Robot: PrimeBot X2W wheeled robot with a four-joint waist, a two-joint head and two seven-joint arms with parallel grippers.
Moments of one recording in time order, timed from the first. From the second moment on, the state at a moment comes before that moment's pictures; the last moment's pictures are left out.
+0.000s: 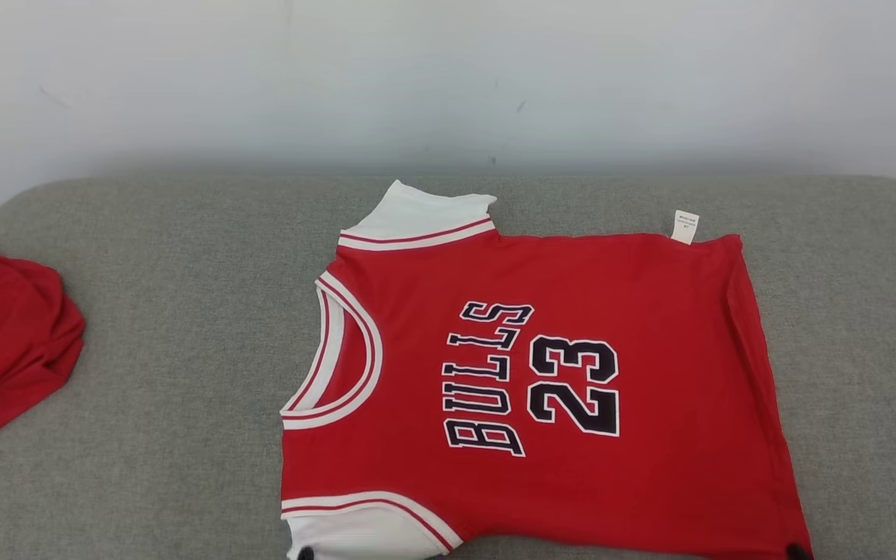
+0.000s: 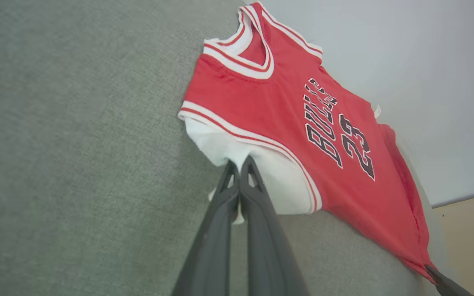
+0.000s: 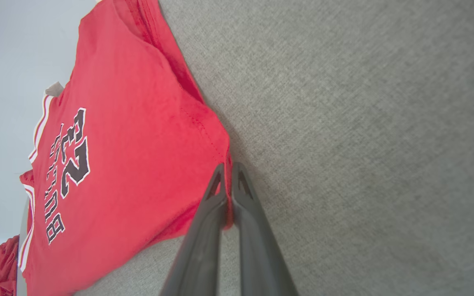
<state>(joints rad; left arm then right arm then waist) 0.19 0.19 -0.42 0.06 -0.87 0.13 -0.22 0.10 -0.05 -0.31 0.30 0.80 0.13 0.31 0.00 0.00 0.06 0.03</state>
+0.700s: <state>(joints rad) -0.41 0.27 -0.38 0.26 -0.81 0.04 -0.07 -0.31 -0.05 -0.25 0.35 0.86 0.13 0.45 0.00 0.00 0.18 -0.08</state>
